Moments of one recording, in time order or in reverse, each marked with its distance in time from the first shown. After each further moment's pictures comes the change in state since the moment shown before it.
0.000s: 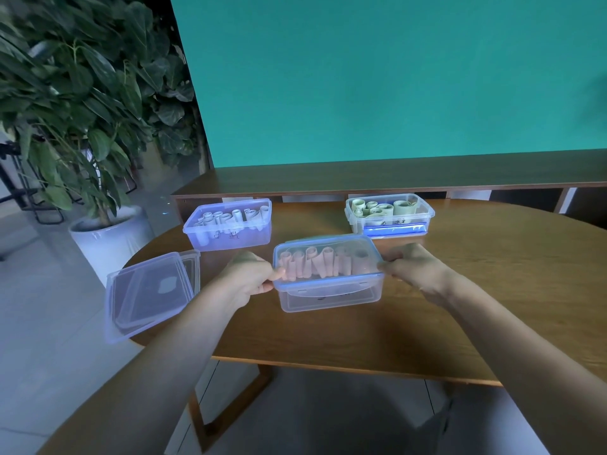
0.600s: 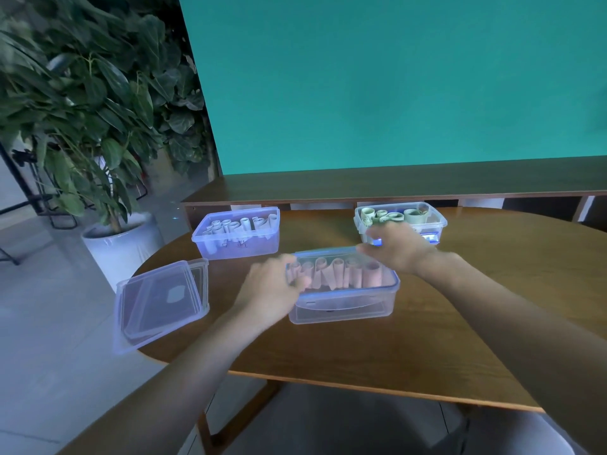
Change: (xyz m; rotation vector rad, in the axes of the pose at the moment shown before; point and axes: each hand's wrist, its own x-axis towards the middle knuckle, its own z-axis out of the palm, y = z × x) left_hand -0.041 0.006 0.007 0.618 0.157 0.535; right_hand 0.046 -0.054 0.002 -0.723 0.050 -0.162
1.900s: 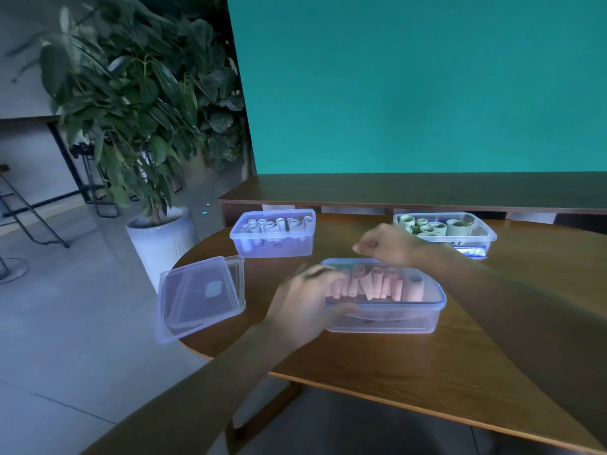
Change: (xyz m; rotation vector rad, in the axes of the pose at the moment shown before) left_hand -0.014 -0.017 0.001 0.135 0.099 0.347; right_hand 0.064 -0.048 0.026 0.063 -0.171 -0.211
